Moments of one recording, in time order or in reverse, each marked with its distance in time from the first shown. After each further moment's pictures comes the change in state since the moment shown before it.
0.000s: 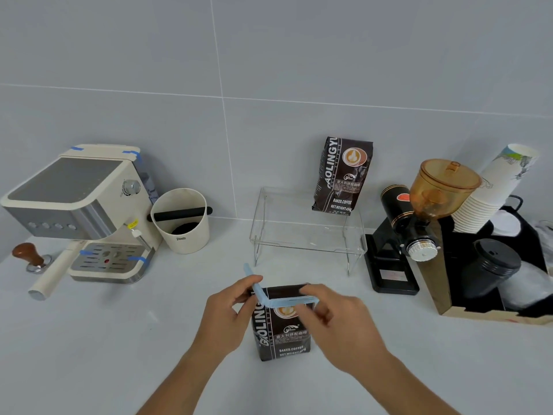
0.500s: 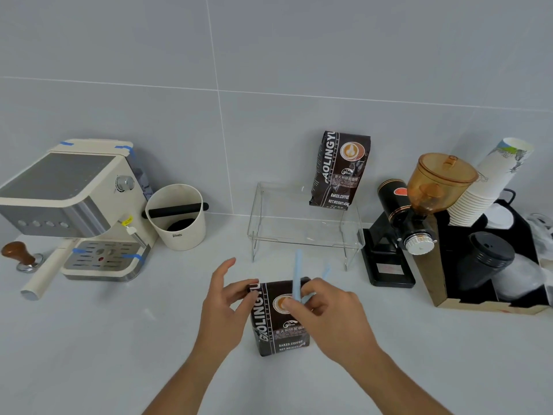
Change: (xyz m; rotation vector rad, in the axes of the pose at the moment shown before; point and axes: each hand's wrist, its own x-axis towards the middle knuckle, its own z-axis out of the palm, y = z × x) left_hand -0.002 -0.008 0.005 -0.324 0.080 -0.207; right_hand 0.004 -0.003 0.015 0.080 0.048 0.167
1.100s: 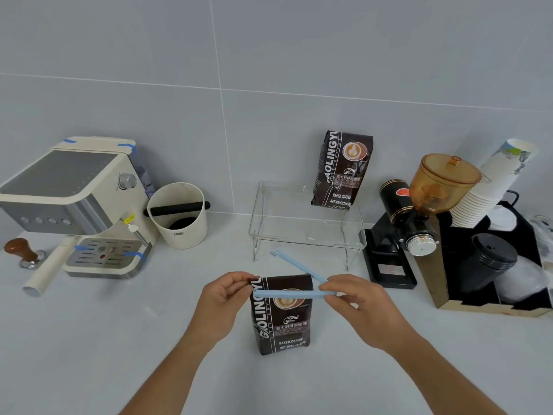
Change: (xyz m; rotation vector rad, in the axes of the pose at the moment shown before) left_hand 0.019 -0.003 -0.009 -0.194 -0.126 -0.148; right_hand 0.021 0.056 -0.039 0.125 -0.154 -0.231
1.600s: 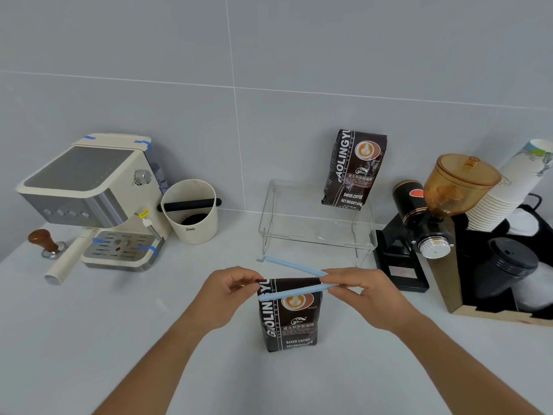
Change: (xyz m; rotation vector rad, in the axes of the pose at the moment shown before) left_hand -0.001 0.028 -0.017 0.404 -0.124 0.130; right_hand 0.025 0.004 -0.007 -0.022 -0.127 -0.042
